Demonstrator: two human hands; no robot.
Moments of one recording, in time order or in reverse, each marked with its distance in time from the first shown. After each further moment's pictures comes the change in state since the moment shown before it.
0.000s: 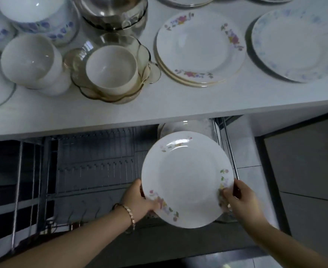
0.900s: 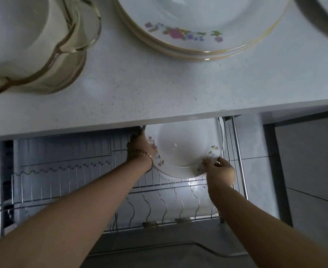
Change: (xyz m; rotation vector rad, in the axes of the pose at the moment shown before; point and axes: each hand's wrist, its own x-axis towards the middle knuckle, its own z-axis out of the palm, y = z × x) left_hand 0.236 0.038 0.066 0.467 0.356 0.004; right_hand 0.180 0.031 0.074 0.213 0.398 0.360
